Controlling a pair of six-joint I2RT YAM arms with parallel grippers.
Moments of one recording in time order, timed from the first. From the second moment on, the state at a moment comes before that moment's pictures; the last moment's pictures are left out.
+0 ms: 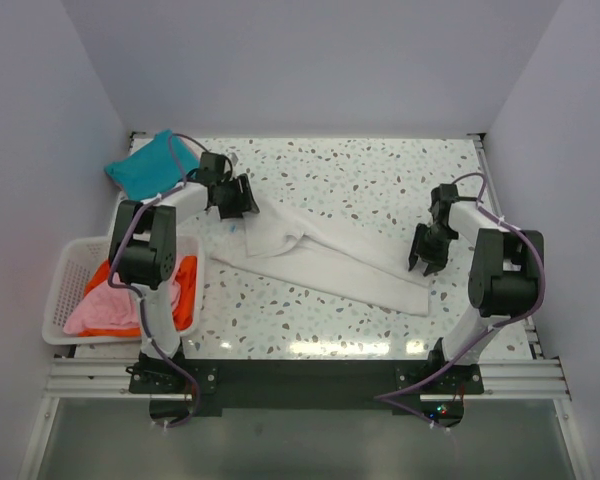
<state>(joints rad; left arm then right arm) -0.17 2.00 1.31 -0.28 0.27 -0.41 -0.05 1.75 1.08 -0.81 -0.04 0.29</state>
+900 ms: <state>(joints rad) -0.23 2.11 1.63 -0.36 0.20 -0.36 0.04 1.70 1.20 -0.95 -0.05 0.32</state>
